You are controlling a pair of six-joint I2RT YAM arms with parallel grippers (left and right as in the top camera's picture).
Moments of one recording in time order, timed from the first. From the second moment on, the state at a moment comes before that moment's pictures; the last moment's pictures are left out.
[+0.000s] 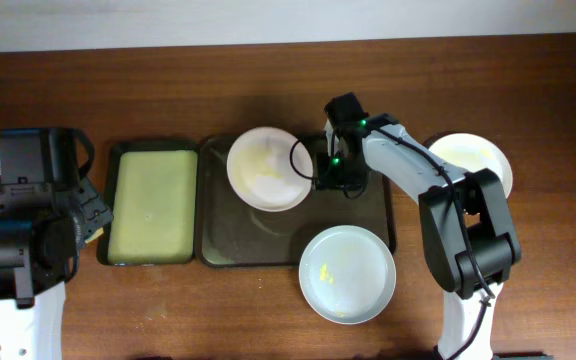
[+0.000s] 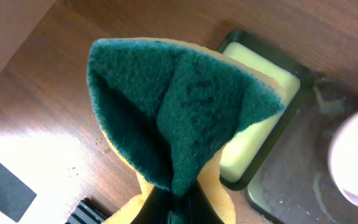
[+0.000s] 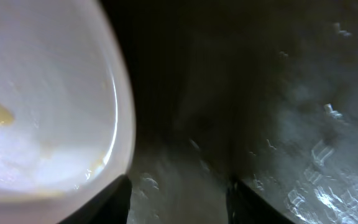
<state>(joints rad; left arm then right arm) 0.03 1.22 1.68 -1.54 -0.37 -0.47 0.36 2.10 1.46 -0.74 -0.31 0.32</state>
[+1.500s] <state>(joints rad) 0.03 1.25 1.68 -1.51 -0.36 -0.47 0.59 2.16 2.04 -1.02 -0.04 0.35</state>
